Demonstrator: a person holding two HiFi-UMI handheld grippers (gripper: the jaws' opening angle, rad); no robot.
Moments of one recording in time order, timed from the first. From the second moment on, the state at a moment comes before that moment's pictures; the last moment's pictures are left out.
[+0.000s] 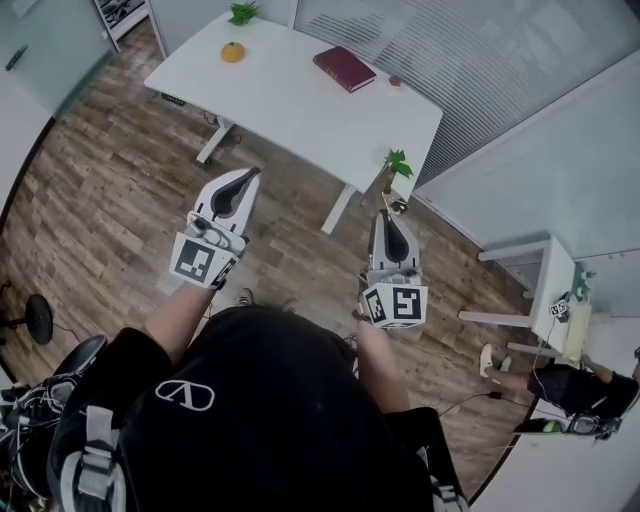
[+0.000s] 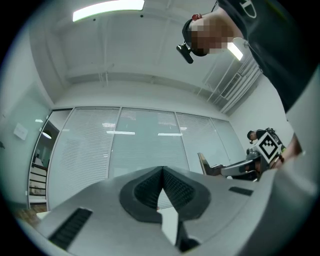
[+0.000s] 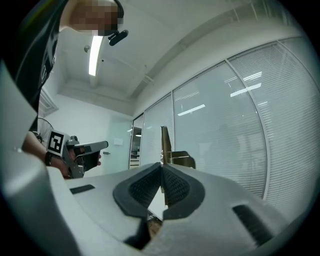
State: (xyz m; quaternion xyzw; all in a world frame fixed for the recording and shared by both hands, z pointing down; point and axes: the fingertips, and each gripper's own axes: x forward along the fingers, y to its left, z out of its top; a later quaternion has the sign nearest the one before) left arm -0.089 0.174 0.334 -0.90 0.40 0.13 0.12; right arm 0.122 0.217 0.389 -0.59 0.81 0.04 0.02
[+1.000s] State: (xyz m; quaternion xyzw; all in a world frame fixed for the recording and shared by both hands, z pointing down) left arm -0.061 -0.016 0.378 -0.90 0.41 0.09 0.10; right arm 0.145 0.025 0.409 -0.55 0.83 0.04 0.02
